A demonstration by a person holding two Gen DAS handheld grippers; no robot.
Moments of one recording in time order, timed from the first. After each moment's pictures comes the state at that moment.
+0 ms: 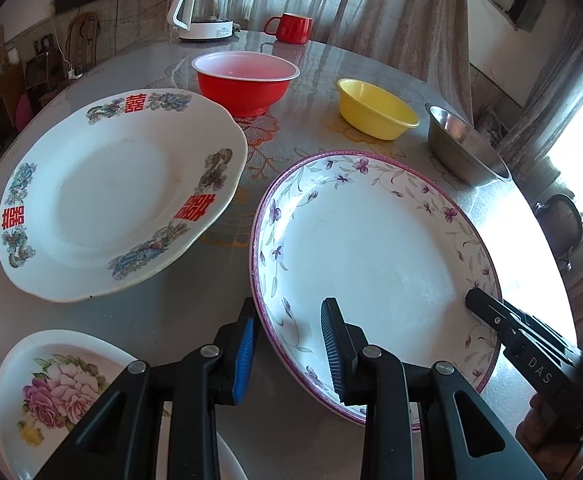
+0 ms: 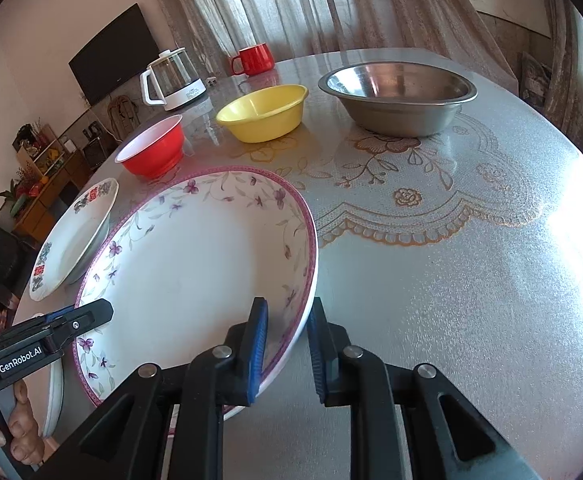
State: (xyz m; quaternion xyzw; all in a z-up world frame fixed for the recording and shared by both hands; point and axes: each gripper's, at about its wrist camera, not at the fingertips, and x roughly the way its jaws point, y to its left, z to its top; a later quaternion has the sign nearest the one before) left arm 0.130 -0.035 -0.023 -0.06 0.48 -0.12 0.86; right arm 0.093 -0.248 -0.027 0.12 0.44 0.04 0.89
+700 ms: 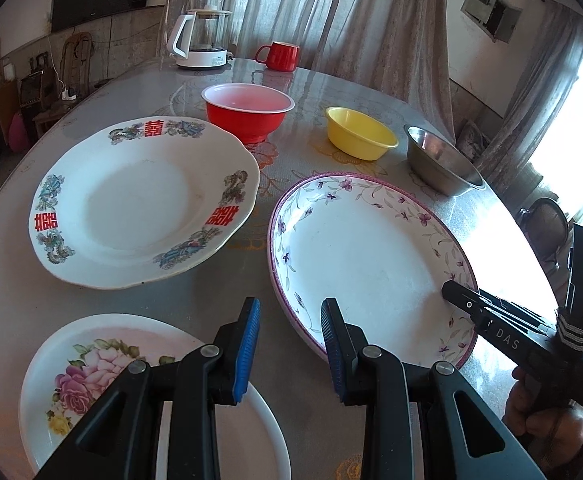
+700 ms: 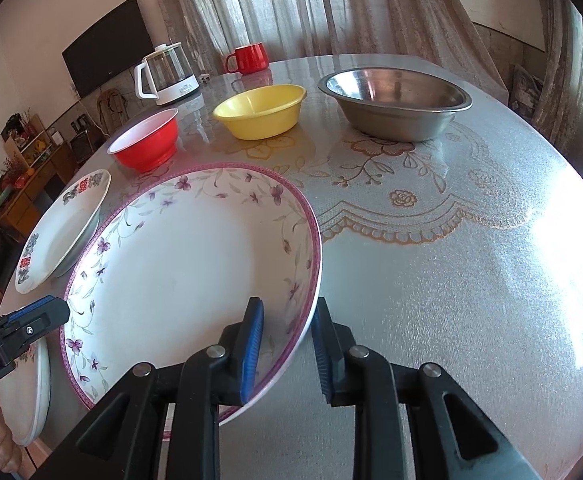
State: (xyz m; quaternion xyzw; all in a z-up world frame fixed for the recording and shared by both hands) left arm 0.095 -0.008 0.000 -0.06 0.44 -0.14 0.88; right arm 0.093 -0.240 -0.027 0.10 0.44 0.02 0.89
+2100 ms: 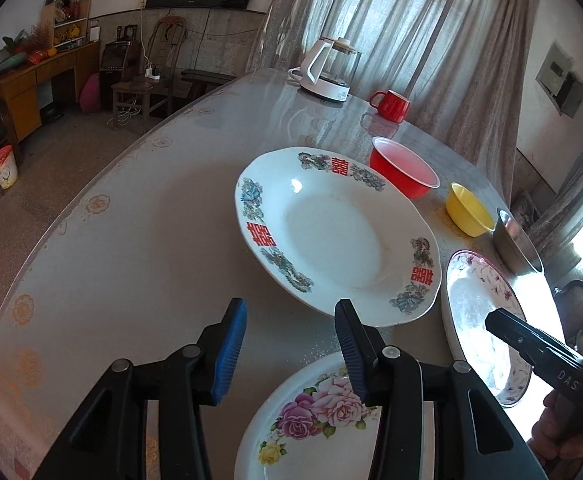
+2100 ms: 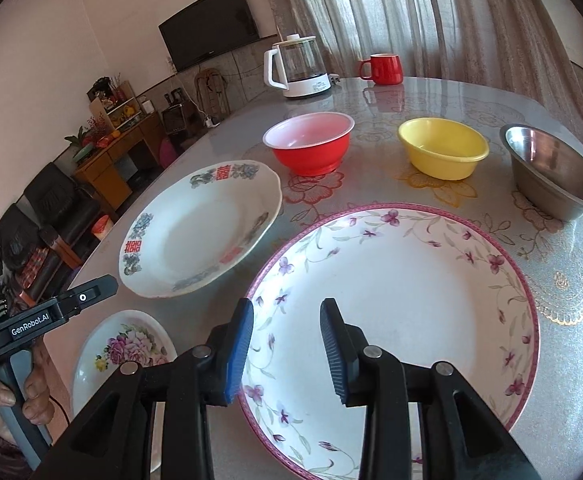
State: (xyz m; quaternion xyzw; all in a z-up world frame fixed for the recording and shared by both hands) left arm 0.099 0.137 0.001 -0.15 0.42 -0.02 0.90; right arm 0.116 -0.124 0.008 0.07 0.42 0.20 0.88
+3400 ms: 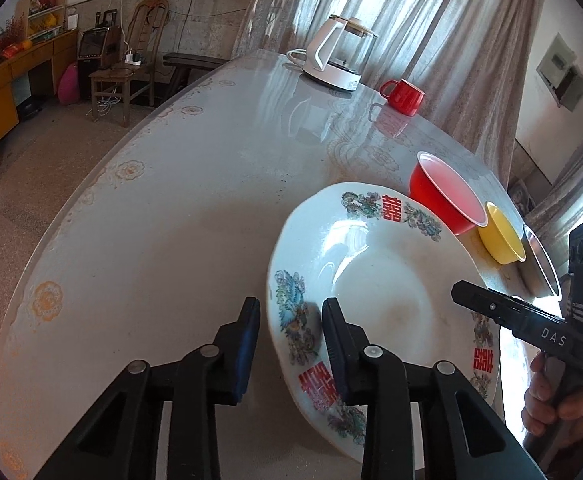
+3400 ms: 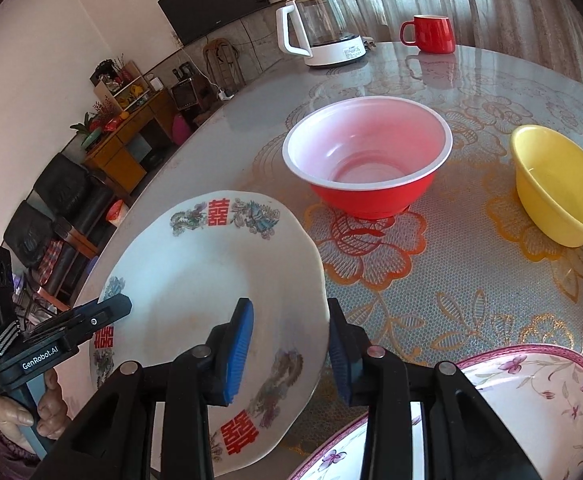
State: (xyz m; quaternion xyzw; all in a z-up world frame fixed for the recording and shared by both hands) left arm 0.203 0.172 -0.022 -0.14 0.45 -0.06 0.88; right arm 0.250 -0.063 -0.019 0.09 0.48 0.24 0.84
